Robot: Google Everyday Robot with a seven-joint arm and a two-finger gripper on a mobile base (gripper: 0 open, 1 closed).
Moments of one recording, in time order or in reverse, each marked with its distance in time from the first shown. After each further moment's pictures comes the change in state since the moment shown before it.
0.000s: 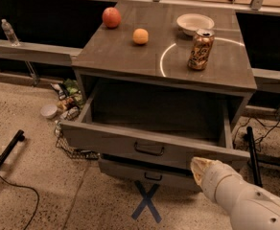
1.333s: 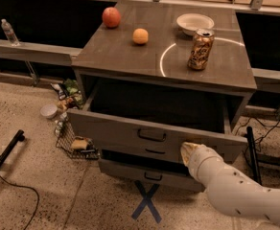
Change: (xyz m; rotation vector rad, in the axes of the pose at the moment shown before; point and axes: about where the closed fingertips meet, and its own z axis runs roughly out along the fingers) arm -0.009 -0.023 0.074 0.068 -0.004 -0.038
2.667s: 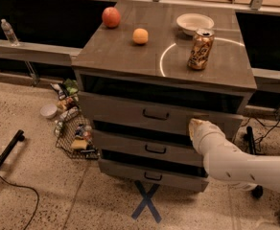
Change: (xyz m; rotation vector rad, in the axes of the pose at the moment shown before) arm 0.030 -0.076 0.051 0.146 0.085 -0.036
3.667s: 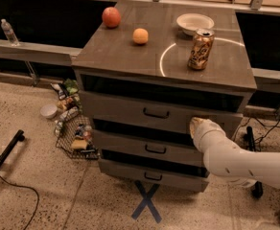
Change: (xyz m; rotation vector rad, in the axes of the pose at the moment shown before) arm 0.007 -0.007 0.010 0.009 0.016 0.001
